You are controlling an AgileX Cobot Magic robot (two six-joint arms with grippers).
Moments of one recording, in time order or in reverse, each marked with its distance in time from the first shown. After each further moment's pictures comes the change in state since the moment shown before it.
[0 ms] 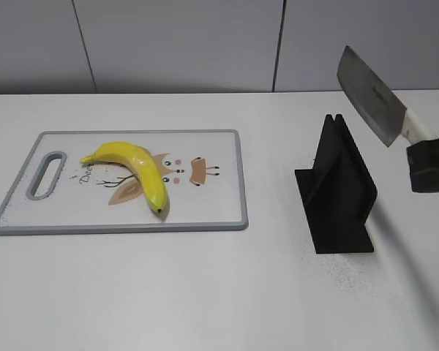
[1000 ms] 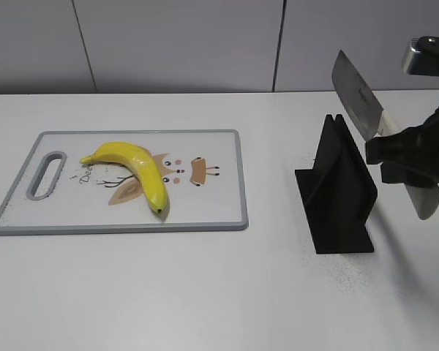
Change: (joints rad) left arm 0.000 -0.001 0.000 0.000 -0.002 0.000; right arm 0.000 0.178 0.003 -0.115 -0.177 0.149
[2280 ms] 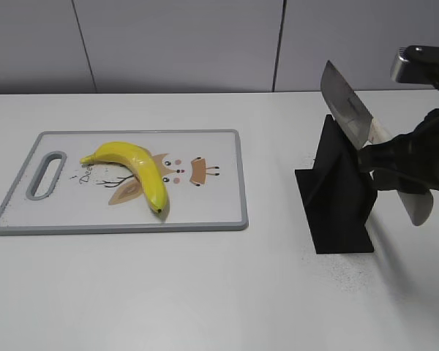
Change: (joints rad) left arm 0.000 0.000 0.000 0.000 0.000 0.000; right arm 0.000 0.026 0.000 0.056 -0.004 -0.071
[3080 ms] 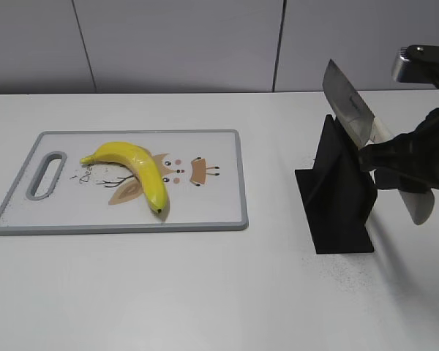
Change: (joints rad) left arm 0.000 0.000 0.000 0.000 0.000 0.000; right arm 0.000 0.001 0.000 -0.019 -0.001 0.018
